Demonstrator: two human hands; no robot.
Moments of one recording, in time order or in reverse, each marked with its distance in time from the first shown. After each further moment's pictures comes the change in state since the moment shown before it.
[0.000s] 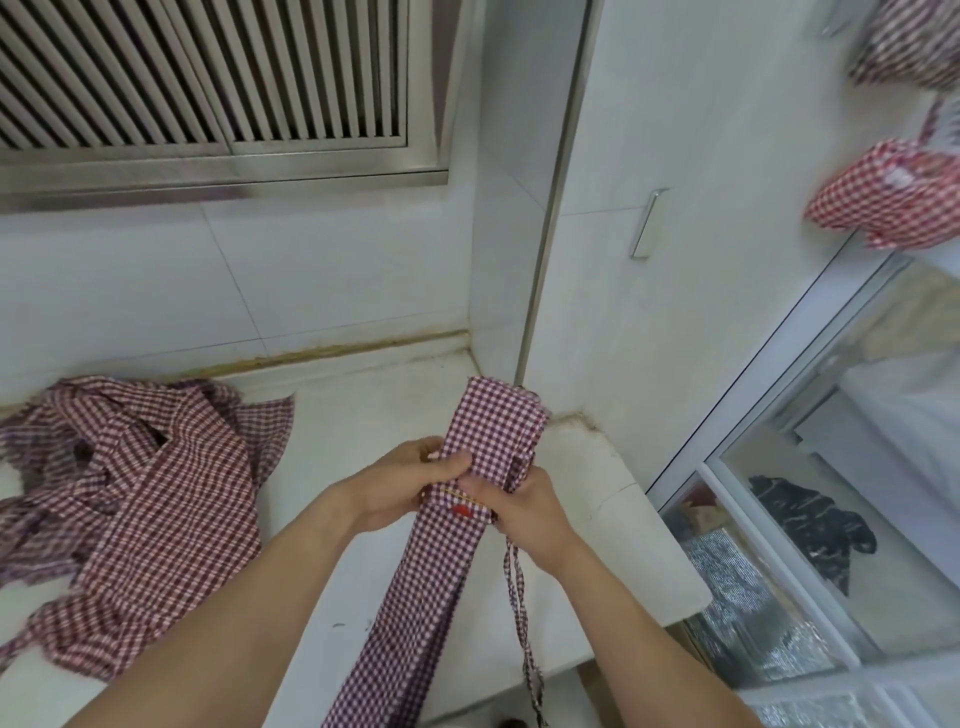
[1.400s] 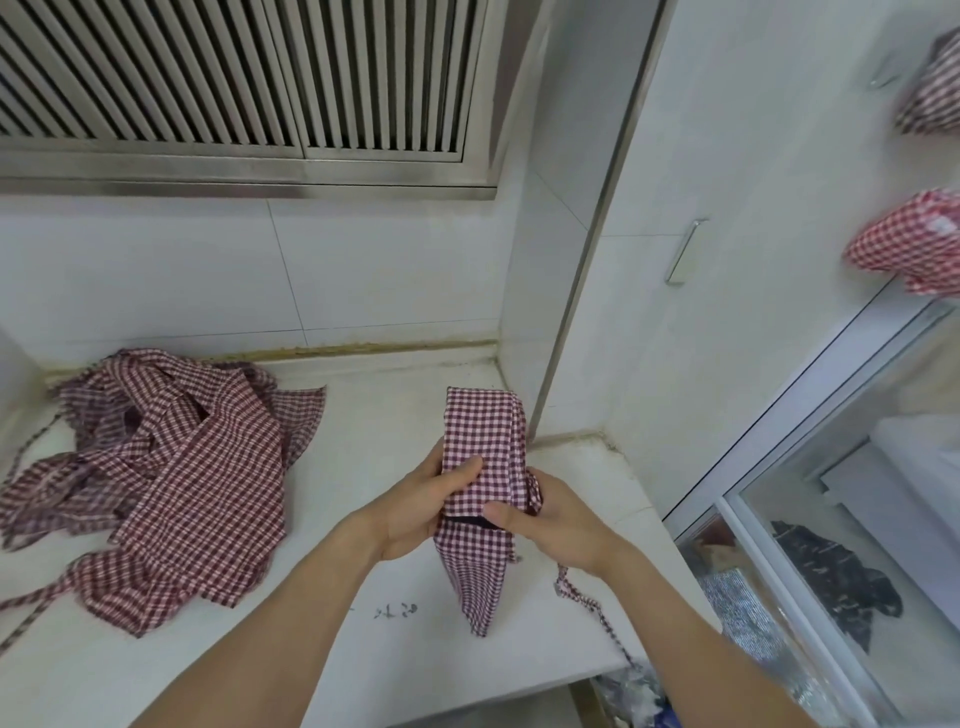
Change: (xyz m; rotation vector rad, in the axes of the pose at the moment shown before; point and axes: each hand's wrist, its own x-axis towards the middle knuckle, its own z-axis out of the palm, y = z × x) left_hand -0.036 -0.011 0.029 -0.220 0.105 0.106; right_hand -0.016 -0.031 -0.013 -0.418 -0.338 0.068
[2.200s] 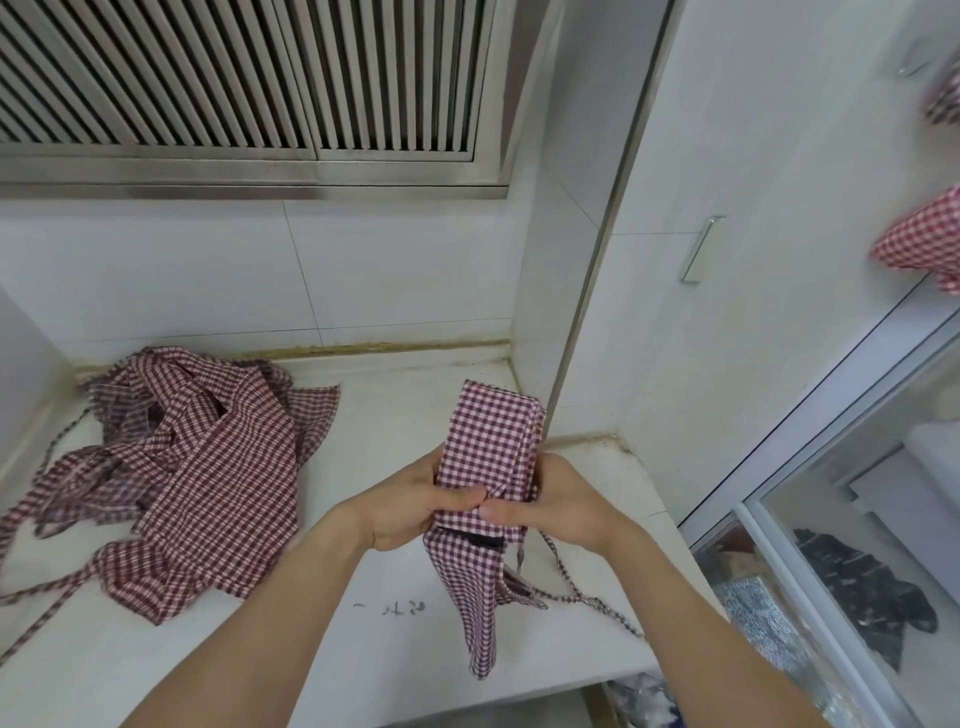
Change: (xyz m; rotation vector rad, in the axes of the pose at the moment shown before) left_hand -0.008 0.007 -0.017 0.108 -0.132 0.026; right_hand 0.015 -0.014 -0.011 -0.036 -0.045 -0.033
